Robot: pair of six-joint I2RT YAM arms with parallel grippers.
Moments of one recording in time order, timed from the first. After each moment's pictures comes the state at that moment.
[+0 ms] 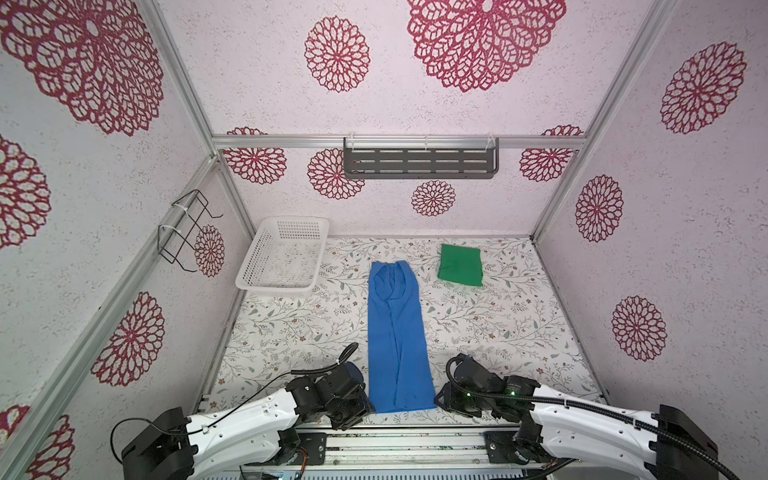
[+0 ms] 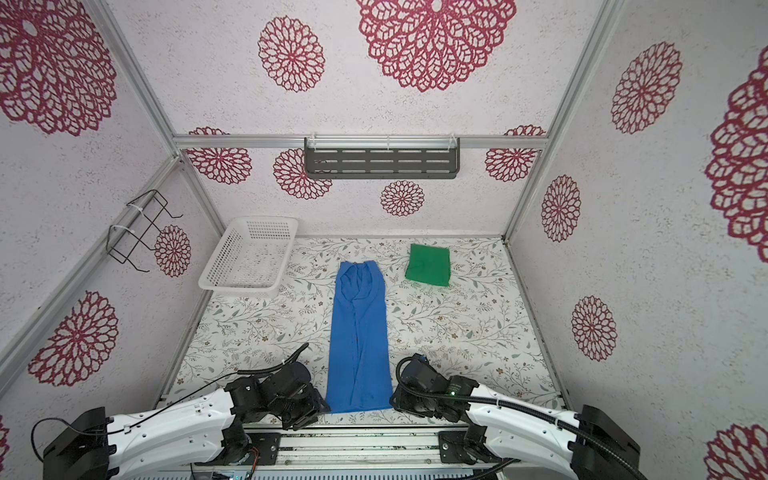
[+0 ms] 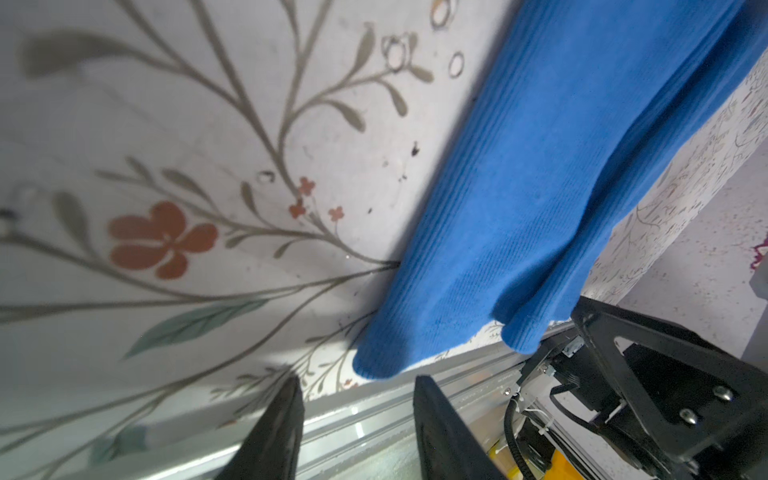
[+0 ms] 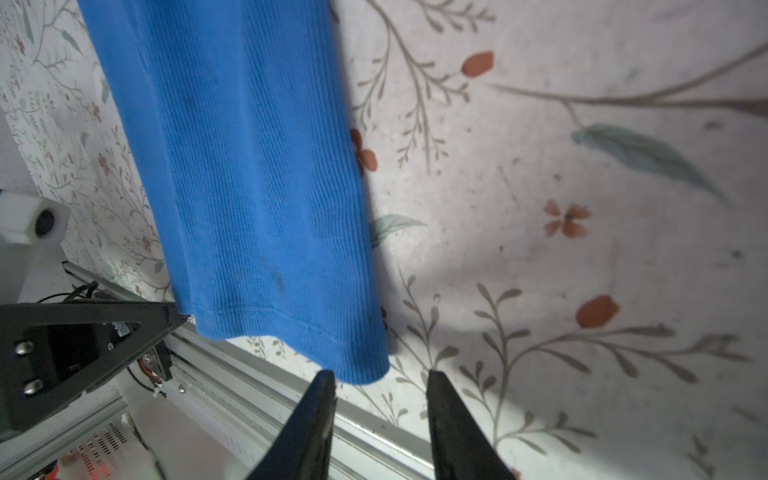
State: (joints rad) left arm -1.00 0.97 0.33 -0.42 0.25 -1.48; right arm 1.04 0.93 0.35 -0.41 -0.14 1.21
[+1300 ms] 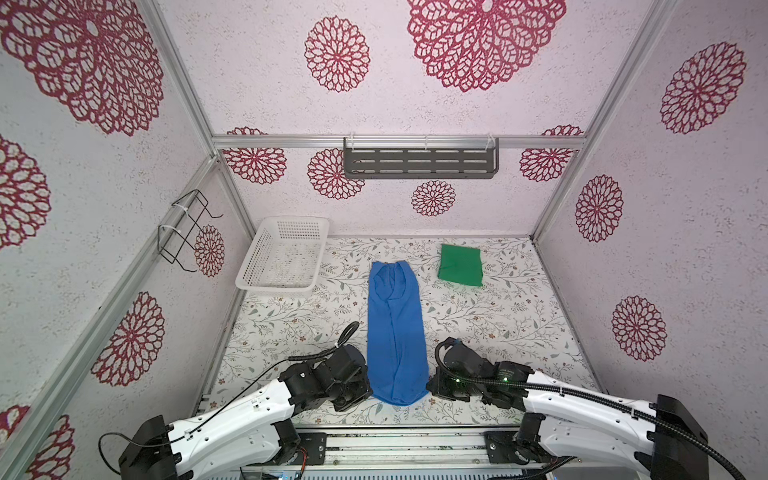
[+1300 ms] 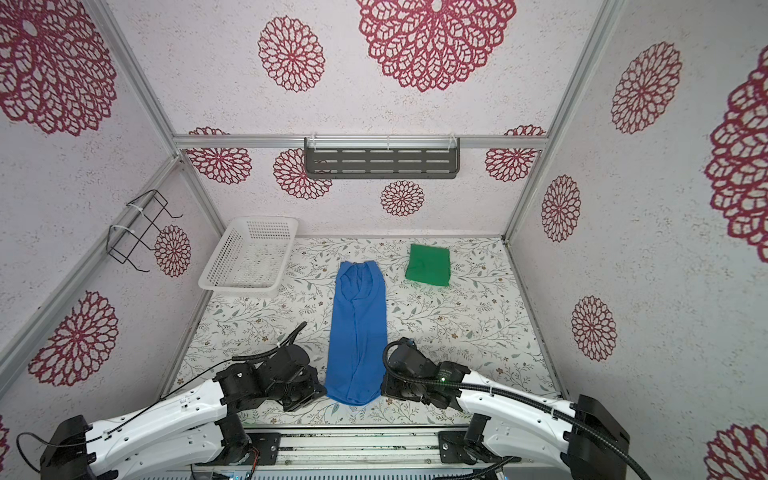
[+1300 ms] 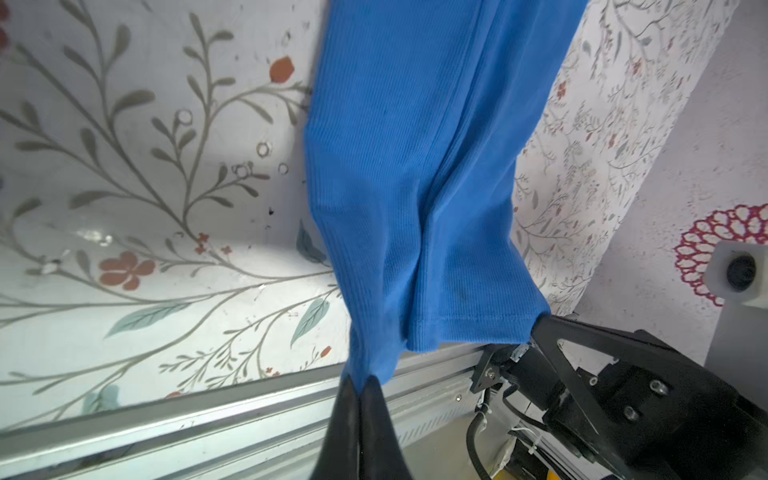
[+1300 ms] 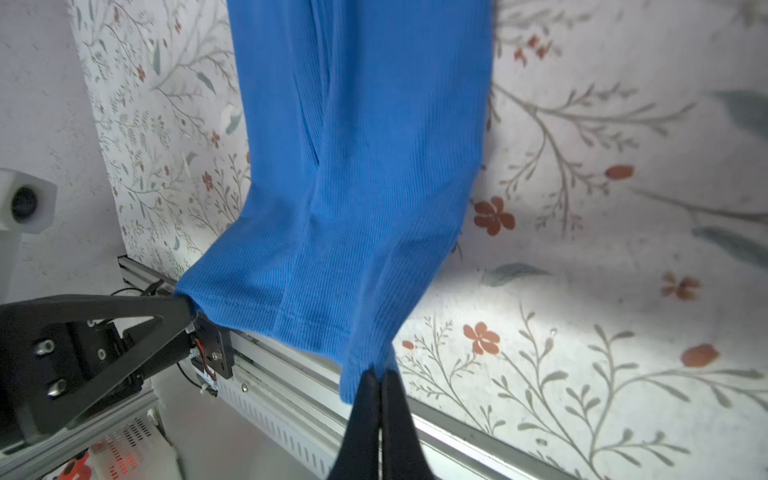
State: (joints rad) left arm -0.92 0.94 0.56 -0.62 0.15 -1.35; right arm 1.03 1.03 0.59 -0.48 -0.10 1.12
